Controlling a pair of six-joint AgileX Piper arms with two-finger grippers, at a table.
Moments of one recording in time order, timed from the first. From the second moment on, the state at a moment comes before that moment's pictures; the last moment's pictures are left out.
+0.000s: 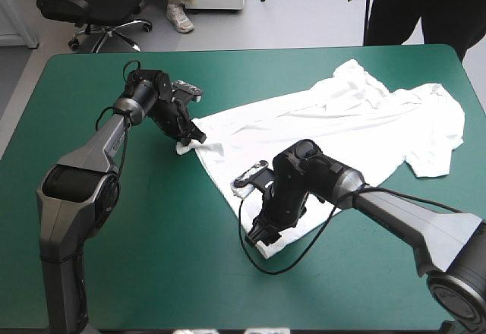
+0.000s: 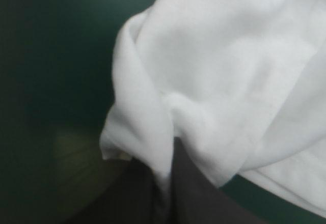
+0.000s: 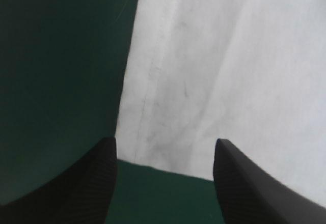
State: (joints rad) left arm -0.24 2.17 -1.86 -0.13 1.15 0.42; right arm 0.79 1.68 -1.27 0.17 1.09 -0.09
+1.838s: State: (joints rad) left arm -0.24 1.87 -1.85 -0.13 1.23 0.21; right arm 0.54 1.39 -1.42 -0.01 1.08 0.08
